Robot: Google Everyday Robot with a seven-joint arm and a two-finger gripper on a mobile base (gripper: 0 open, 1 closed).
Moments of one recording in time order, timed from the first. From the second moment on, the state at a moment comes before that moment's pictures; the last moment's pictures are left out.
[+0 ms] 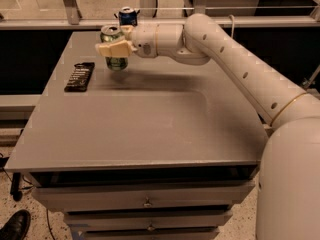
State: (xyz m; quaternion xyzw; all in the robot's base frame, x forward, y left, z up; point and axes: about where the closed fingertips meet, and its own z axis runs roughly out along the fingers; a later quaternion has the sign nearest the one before) arm 0.701 0.131 0.934 -0.48 0.54 0.43 0.54
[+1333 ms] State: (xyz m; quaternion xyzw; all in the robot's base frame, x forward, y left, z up) arm 0.700 0.172 0.907 -0.46 0.54 0.47 0.53
